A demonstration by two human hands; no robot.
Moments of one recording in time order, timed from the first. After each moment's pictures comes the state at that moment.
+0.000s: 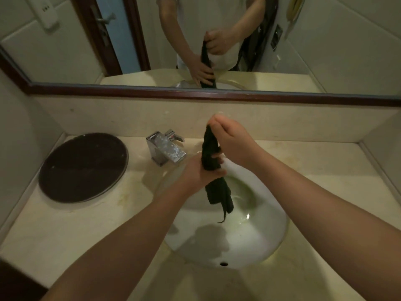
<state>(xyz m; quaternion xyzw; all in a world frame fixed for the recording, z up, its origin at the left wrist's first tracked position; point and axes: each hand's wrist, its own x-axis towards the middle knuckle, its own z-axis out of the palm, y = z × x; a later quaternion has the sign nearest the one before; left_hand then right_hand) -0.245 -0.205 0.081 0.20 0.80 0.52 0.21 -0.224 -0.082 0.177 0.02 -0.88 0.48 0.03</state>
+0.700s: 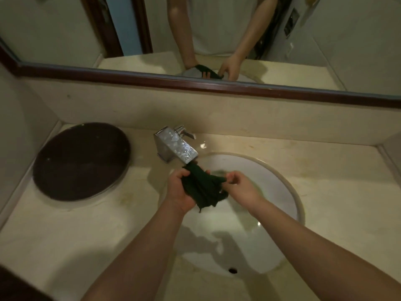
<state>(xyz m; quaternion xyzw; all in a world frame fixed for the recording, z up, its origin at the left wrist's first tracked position) -0.261 -0.240 0.005 -0.22 0.26 0.89 0.30 -0.206 -0.084 0.035 -0.28 -0.80 0.51 -0.12</state>
